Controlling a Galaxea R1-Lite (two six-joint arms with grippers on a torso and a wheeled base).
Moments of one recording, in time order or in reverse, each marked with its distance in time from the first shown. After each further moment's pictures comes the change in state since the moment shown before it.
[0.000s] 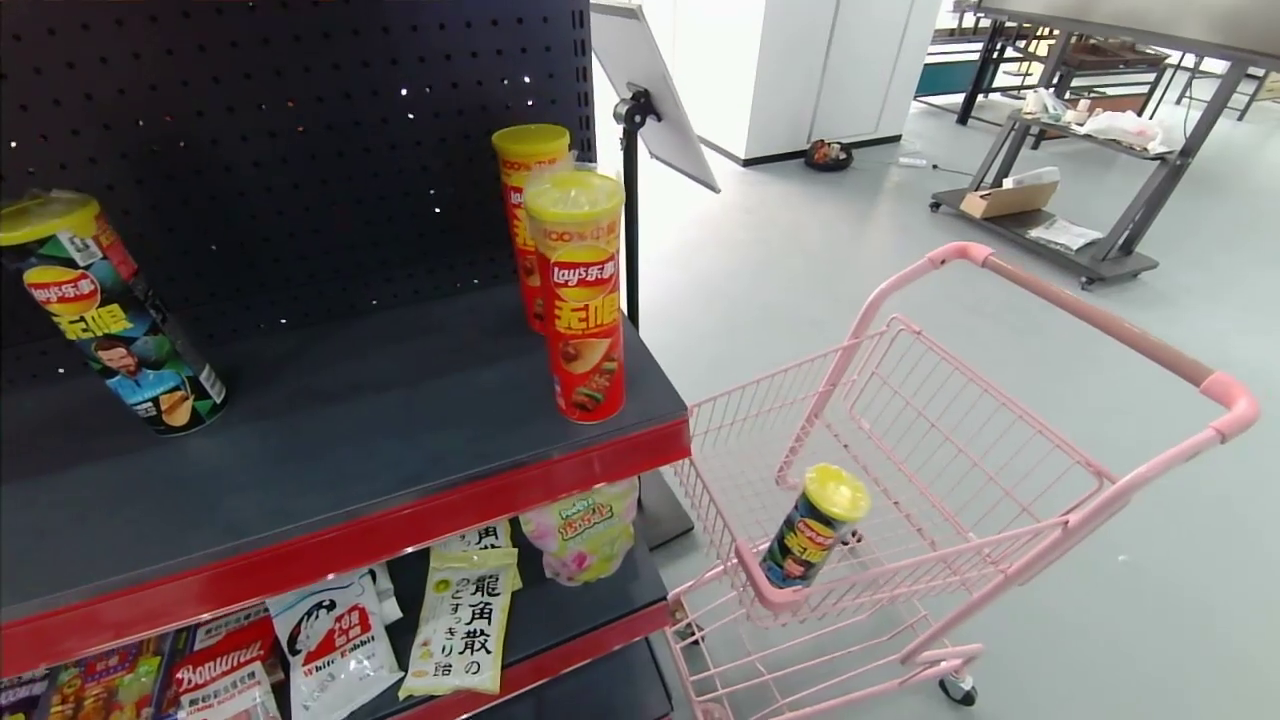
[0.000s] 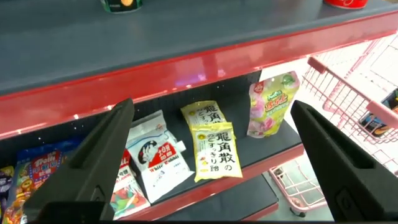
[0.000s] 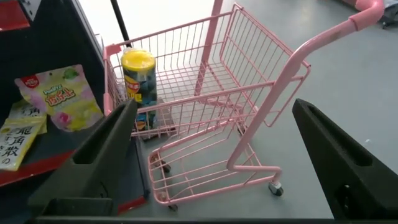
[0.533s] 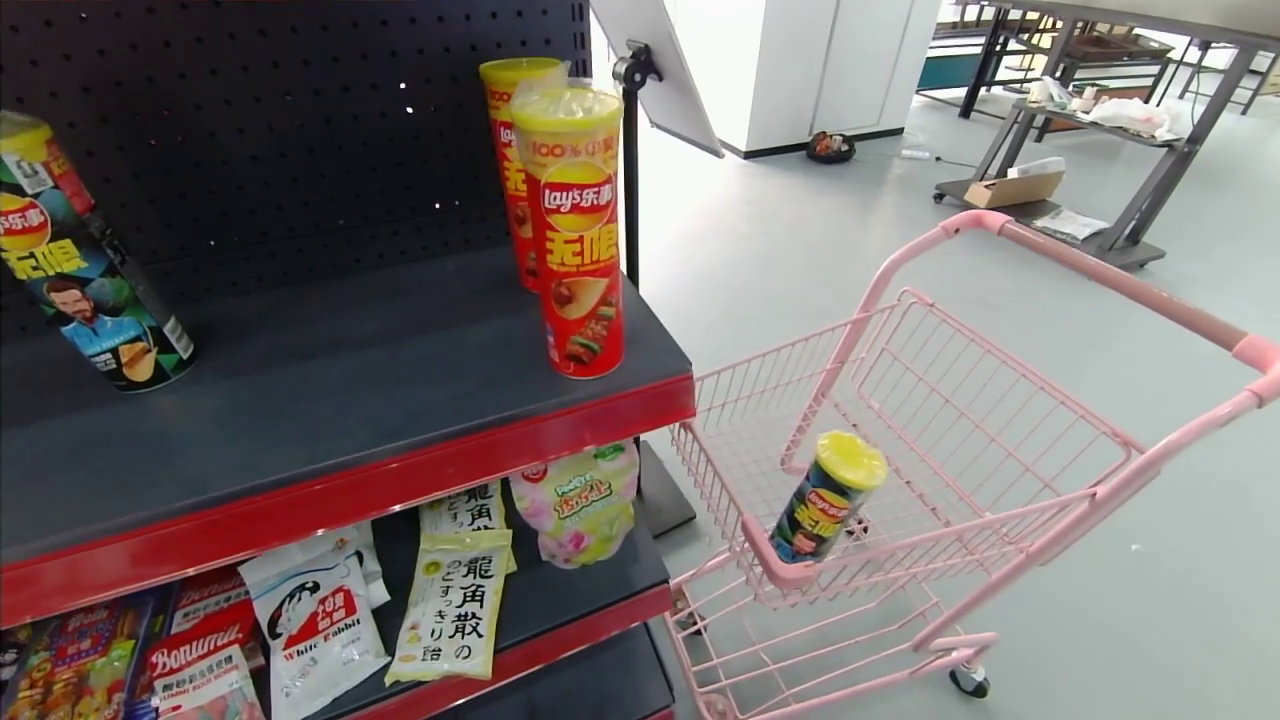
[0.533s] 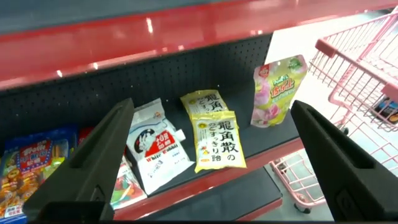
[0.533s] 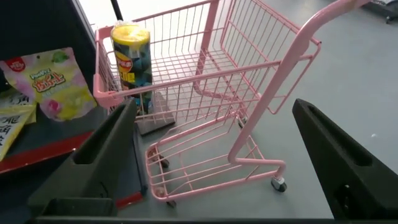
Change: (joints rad) left arm 0.000 0.000 0.000 0.000 0.000 0.000; right arm 0.000 0.000 0.000 0.000 0.000 0.000
